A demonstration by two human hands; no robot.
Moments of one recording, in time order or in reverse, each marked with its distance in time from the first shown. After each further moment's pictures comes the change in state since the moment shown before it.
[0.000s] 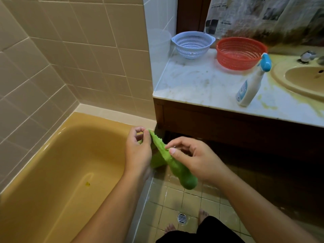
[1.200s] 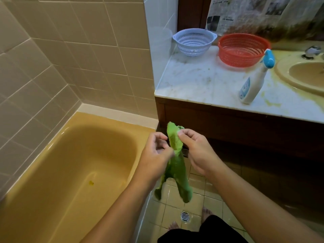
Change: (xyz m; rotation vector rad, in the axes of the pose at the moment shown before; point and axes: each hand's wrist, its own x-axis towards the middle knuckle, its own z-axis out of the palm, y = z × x) left_hand -0.030 0.003 -0.003 0.125 -0.428 -0.076; right_hand 0.036 0.023 0.017 0.611 0.242 0.276
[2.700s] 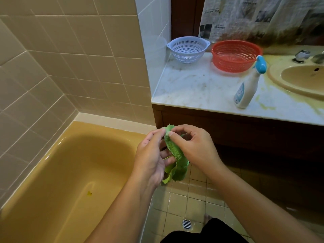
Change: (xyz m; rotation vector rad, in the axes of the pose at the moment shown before) left_hand 0.012 0.050 0.021 -0.493 0.100 -0.211; right_hand -0.001 -0.031 0.005 -0.569 0.137 -0.438
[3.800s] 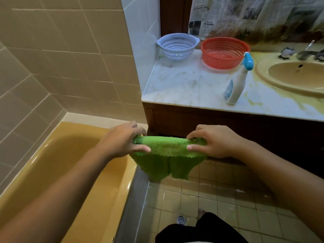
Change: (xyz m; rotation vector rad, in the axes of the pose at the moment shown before) left_hand 0.103 0.051 -0.087 2.029 -0.356 0.689; right_hand 0.036 0.040 -0.100 -1.045 -0.534 -0.201
